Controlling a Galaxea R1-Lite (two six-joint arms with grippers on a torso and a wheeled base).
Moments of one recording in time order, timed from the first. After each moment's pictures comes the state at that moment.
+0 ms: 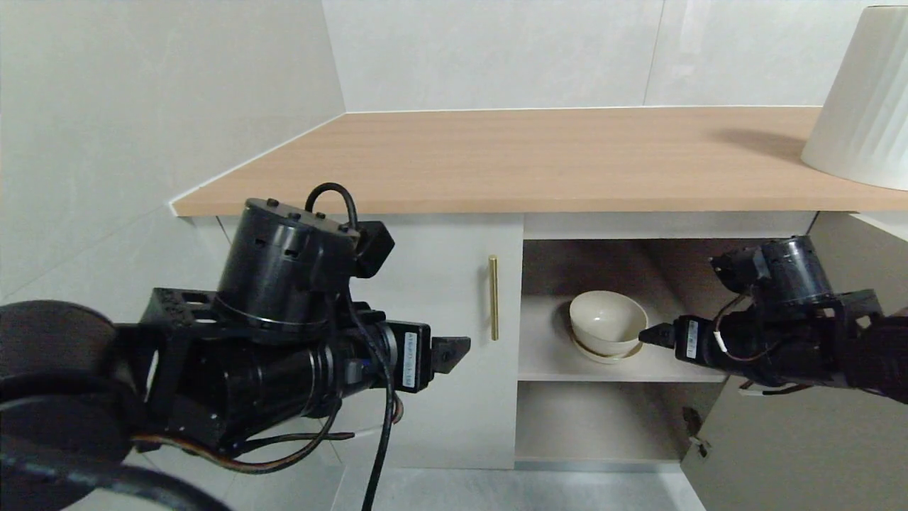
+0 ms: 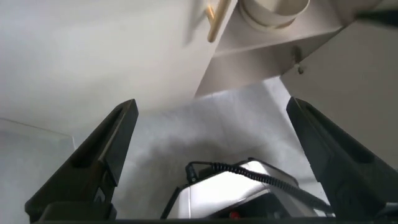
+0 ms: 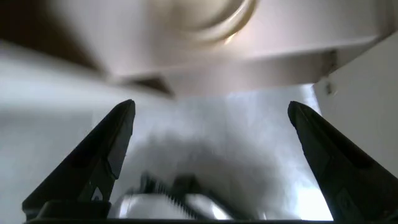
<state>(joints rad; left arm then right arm) -0.75 1.58 -0.96 -0.05 0.24 -0.37 0.35 1.69 -0.82 -0.18 -0.13 0.46</state>
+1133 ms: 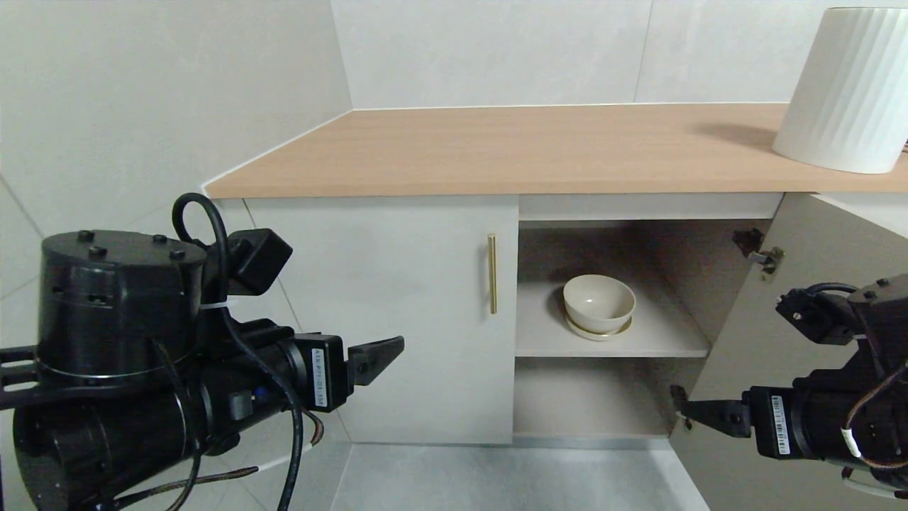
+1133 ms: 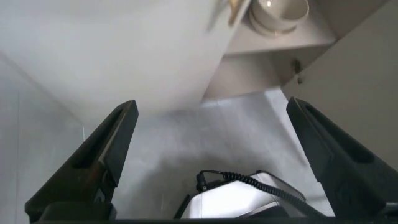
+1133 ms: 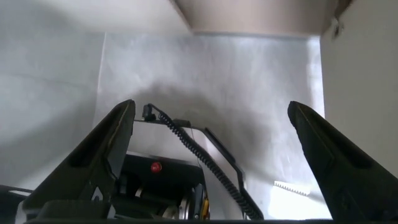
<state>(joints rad) -0.65 1.38 -0.73 -0.20 0.23 -0.35 0.54 1.32 -0.68 0.09 -0.16 0.44</state>
